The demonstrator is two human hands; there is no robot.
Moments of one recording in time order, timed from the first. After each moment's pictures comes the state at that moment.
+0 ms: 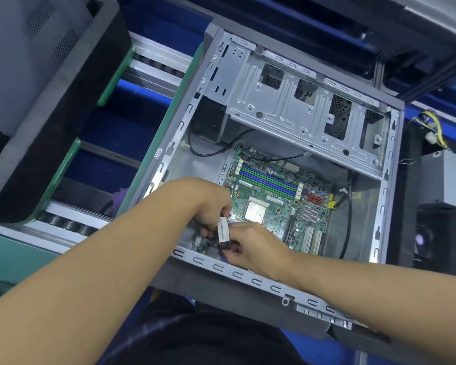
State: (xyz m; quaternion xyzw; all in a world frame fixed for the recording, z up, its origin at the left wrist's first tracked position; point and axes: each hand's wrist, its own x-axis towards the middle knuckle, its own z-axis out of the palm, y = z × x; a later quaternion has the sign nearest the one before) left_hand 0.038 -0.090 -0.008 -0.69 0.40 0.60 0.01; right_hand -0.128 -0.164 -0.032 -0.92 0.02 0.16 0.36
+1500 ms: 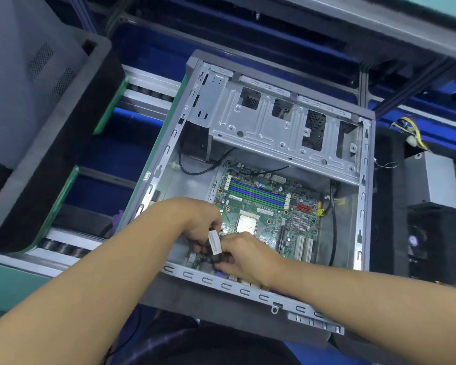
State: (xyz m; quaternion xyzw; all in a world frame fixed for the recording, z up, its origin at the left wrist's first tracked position) left_hand 0.037 -0.088 -0.003 -0.68 0.43 0.59 0.03; right_hand -0.123 -0.167 -0.020 -0.91 0.02 0.21 0.35
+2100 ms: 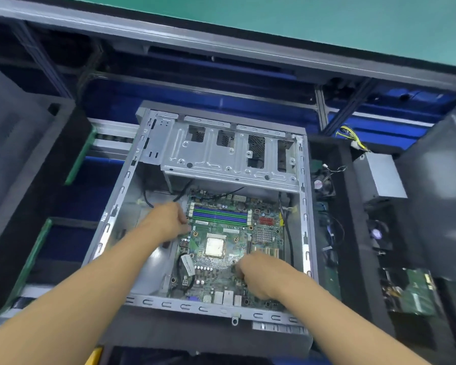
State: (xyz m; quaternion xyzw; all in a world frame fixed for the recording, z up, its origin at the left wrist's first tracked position) left_hand 0.045 -0.116 -0.006 -0.87 0.31 0.36 -0.10; right_hand -0.170 -0.213 0.018 -0.86 0.22 0.41 0.22
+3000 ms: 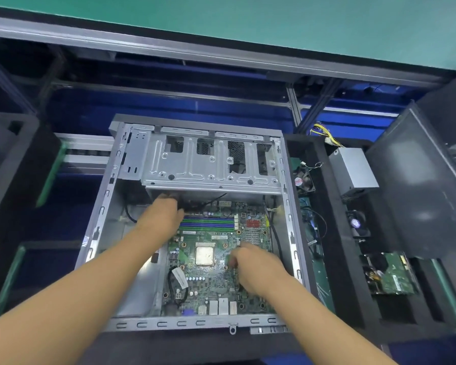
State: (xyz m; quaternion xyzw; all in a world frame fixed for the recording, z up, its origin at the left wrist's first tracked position) left_hand 0.054 -0.158 -0.020 -0.88 0.40 0.23 -0.04; right_hand -0.169 -0.214 0.023 -0.87 0.34 0.29 0.22
